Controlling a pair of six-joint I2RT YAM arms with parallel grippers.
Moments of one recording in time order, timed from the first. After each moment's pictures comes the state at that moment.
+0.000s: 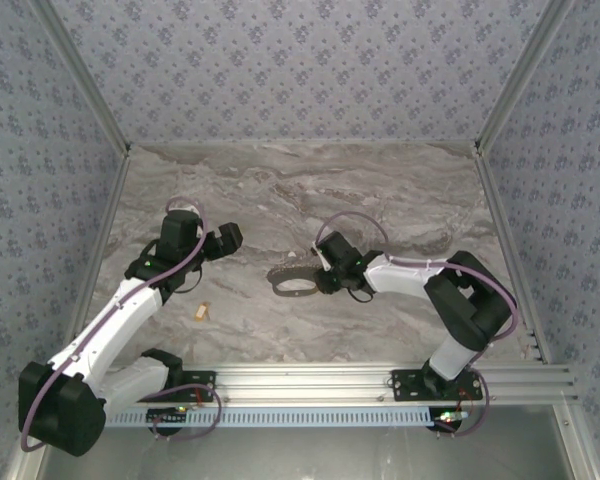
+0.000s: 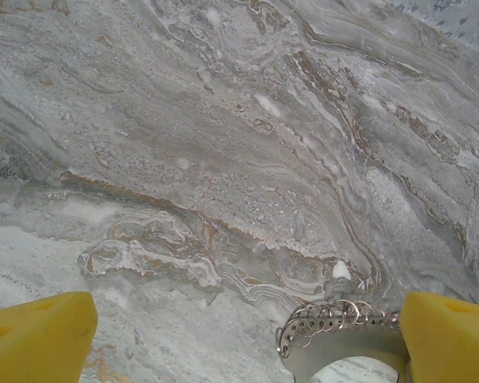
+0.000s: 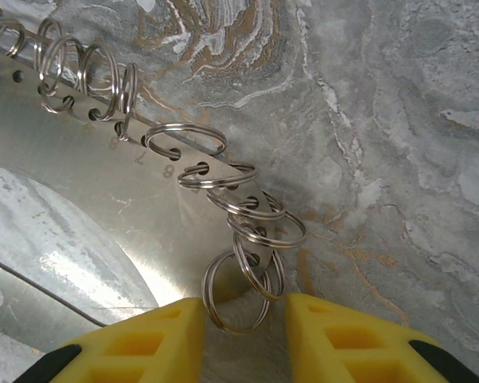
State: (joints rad) left arm -0.37 1.01 0.74 -0.40 -0.02 -0.60; right arm 0.76 1.65 0.82 -0.21 0.04 0.21
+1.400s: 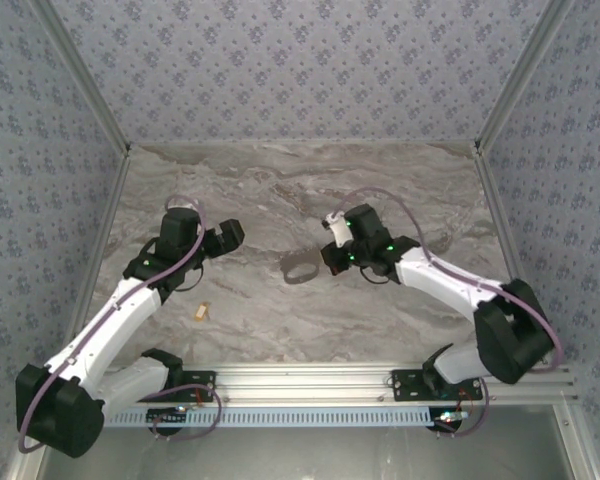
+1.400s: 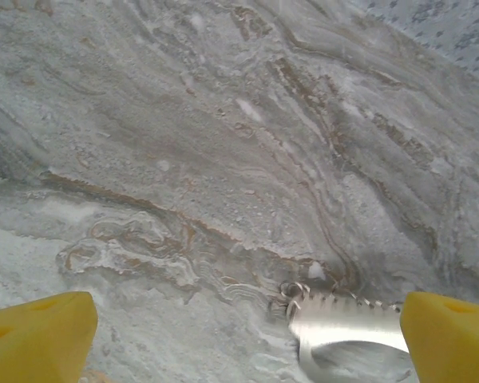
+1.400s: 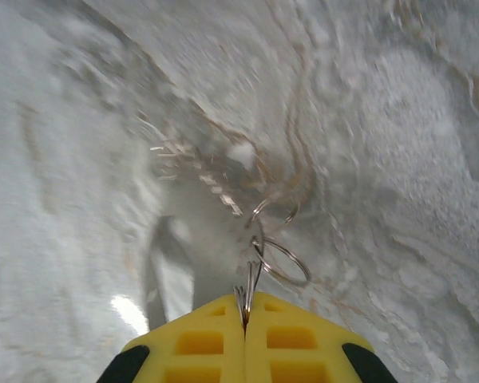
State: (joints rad) left arm -0.40 1.00 0.78 -0.42 -0.01 -0.65; right arm 0.60 1.38 0.85 -0.25 -0.27 0.11
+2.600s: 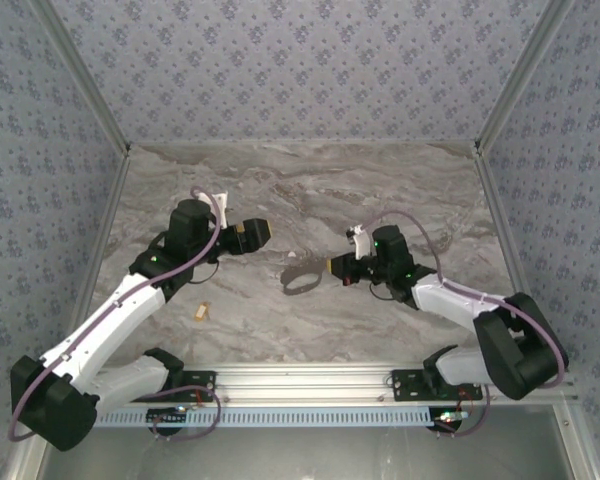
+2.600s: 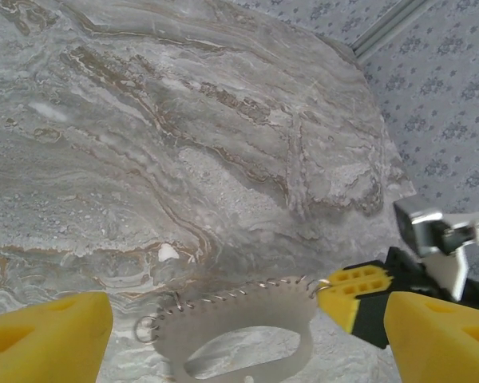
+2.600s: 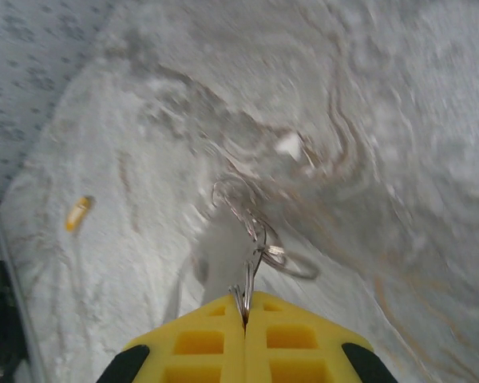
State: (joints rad) left arm -0.52 1.03 0.86 -0.33 0.21 -0.59; right arm 0.51 1.33 0.50 0.21 -0.49 0.38
